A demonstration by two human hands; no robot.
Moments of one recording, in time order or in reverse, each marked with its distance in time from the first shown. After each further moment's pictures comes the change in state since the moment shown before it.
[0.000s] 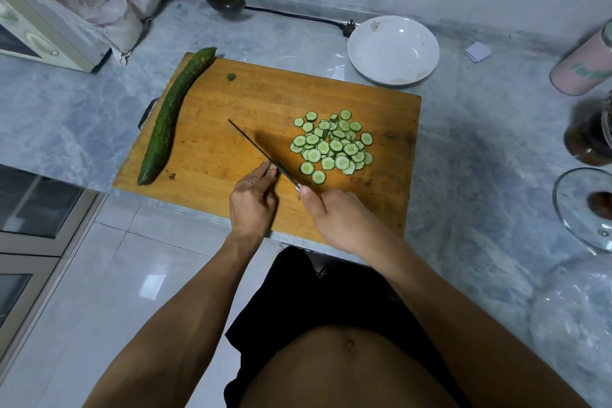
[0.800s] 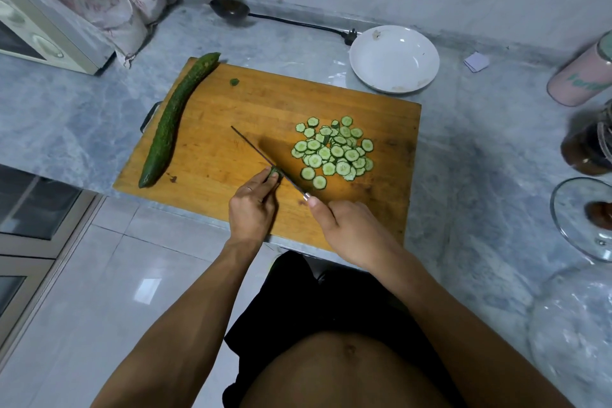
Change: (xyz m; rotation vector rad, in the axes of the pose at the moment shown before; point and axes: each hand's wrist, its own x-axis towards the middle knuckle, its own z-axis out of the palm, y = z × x) left_hand -0.005 -0.001 0.000 -0.060 0.075 0.002; right_hand -0.013 0.013 -0.003 0.009 0.042 -0.061
